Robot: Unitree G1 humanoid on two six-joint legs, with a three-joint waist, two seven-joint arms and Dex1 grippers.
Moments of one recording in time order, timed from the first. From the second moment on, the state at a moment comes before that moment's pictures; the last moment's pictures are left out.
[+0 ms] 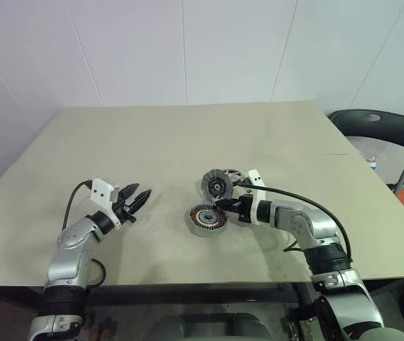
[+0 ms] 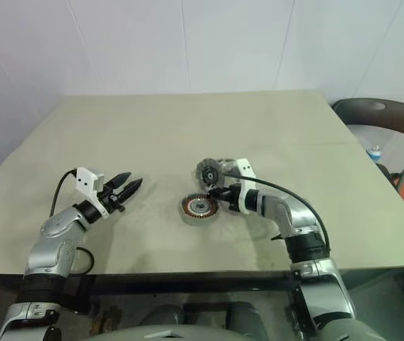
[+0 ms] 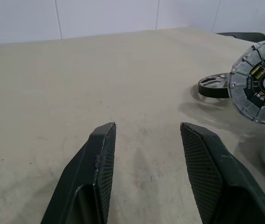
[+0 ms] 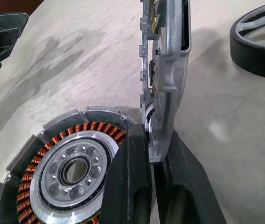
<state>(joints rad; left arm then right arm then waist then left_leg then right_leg) -0.17 0.38 0.15 0.18 -0.36 0.10 -0.70 -0.51 -0.29 0.07 0.26 0.43 0.85 0.69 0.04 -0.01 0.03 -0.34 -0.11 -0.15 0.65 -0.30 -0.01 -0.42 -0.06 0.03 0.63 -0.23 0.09</state>
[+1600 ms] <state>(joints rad) -0.17 0.38 0.15 0.17 -0.36 0.10 -0.69 -0.65 -0.20 0.12 0.39 0.35 0.76 0.82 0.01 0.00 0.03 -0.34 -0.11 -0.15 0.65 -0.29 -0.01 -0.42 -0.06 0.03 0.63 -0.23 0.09</state>
